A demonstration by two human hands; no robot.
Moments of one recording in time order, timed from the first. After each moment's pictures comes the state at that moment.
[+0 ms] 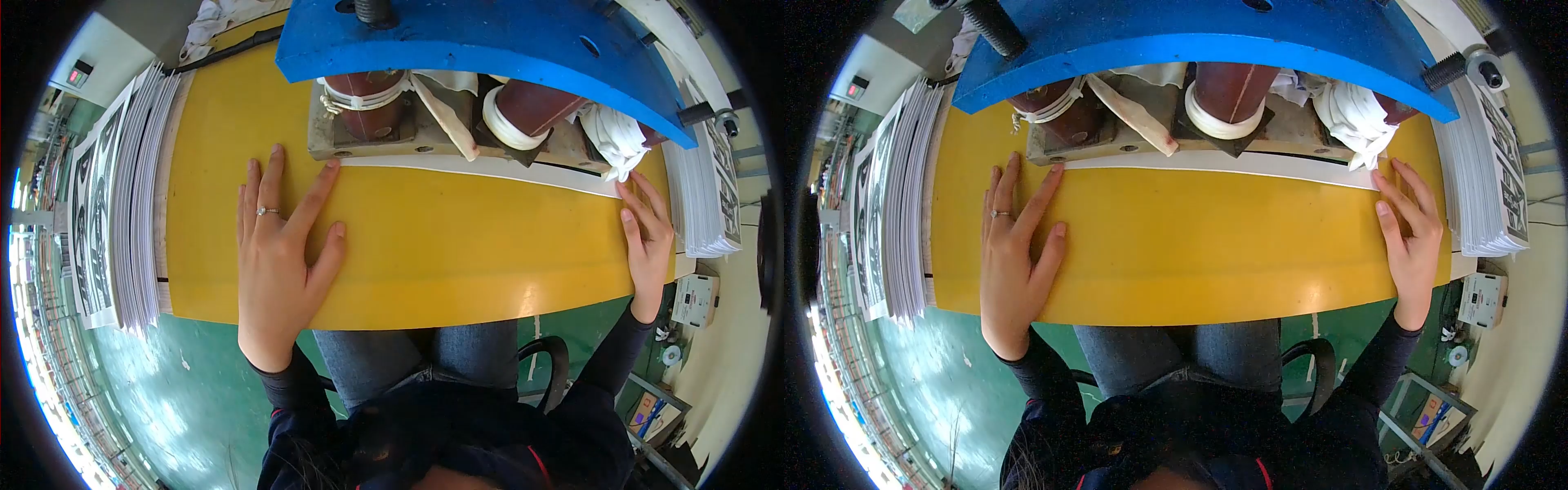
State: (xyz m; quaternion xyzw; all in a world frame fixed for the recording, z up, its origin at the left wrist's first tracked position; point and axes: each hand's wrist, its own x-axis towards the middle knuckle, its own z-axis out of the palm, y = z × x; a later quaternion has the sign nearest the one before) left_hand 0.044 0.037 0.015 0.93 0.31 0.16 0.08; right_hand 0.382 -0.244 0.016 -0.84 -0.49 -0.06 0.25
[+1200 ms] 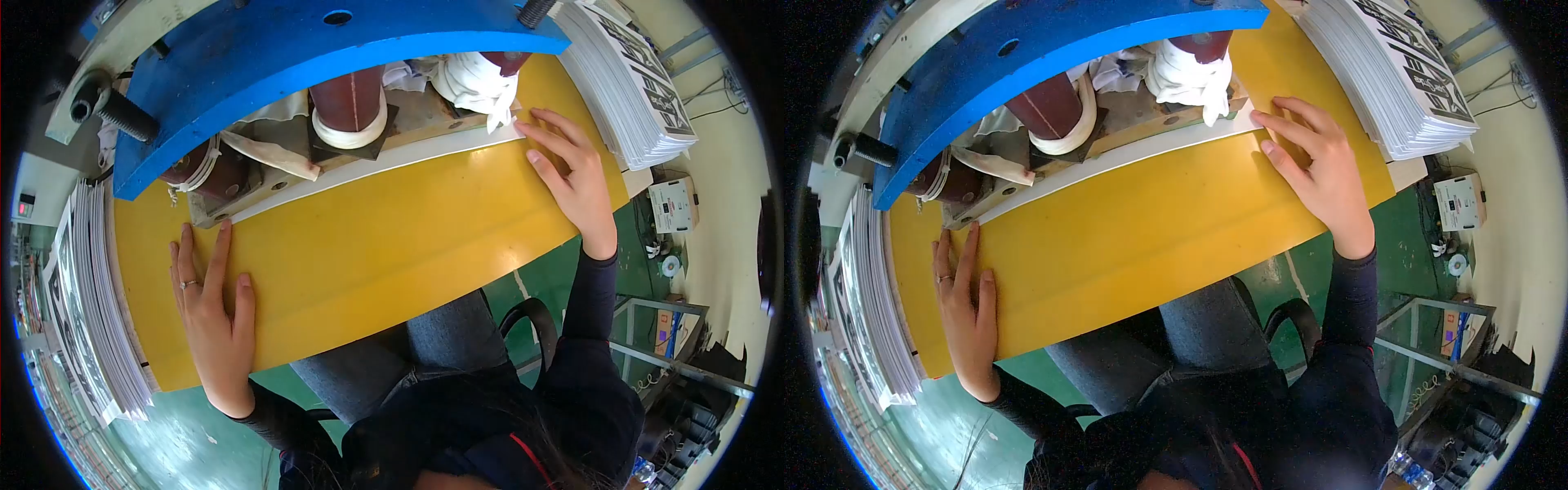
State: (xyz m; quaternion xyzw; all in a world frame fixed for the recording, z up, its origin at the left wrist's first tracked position) left_hand 0.044 0.037 0.014 0.93 0.31 0.16 0.10; right_hand 0.379 -0.242 0.011 -0.83 -0.48 -0.11 0.28
